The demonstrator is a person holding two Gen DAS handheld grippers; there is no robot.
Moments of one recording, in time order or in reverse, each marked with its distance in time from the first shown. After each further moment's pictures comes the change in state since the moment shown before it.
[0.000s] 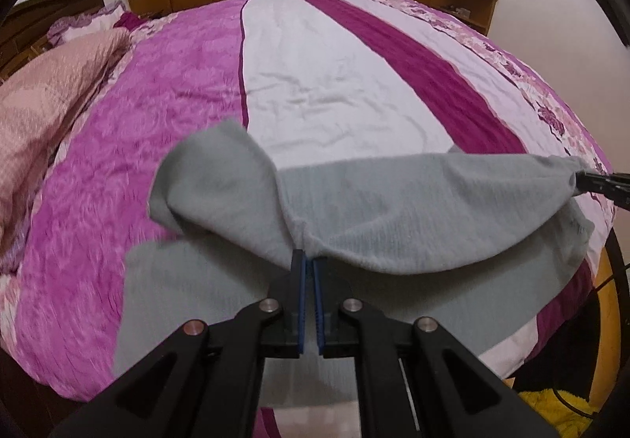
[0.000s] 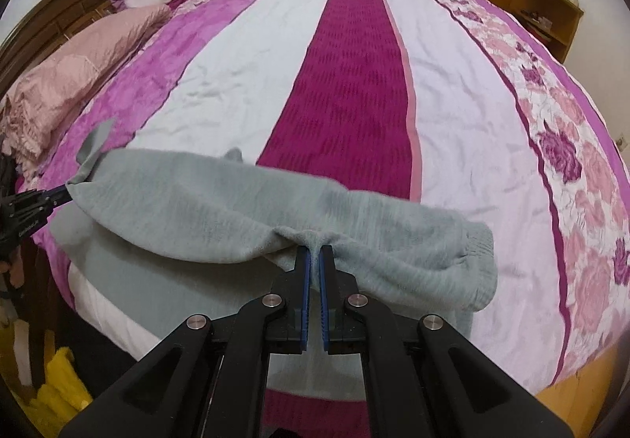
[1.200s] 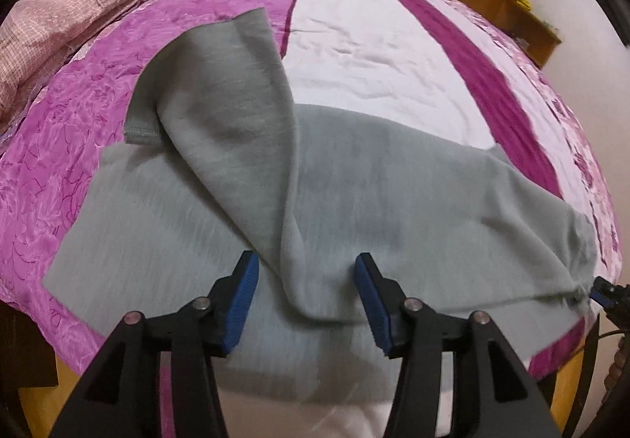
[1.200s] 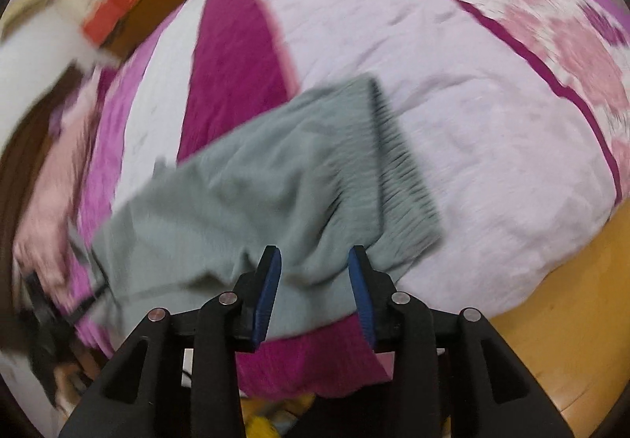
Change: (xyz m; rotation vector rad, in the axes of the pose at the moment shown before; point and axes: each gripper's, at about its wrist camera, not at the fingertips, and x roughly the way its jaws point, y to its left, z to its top) left arm 0.037 0.003 -0.026 -0.292 0.109 0.028; right arm 0.012 -0.095 -0.094 0.607 0.030 0.114
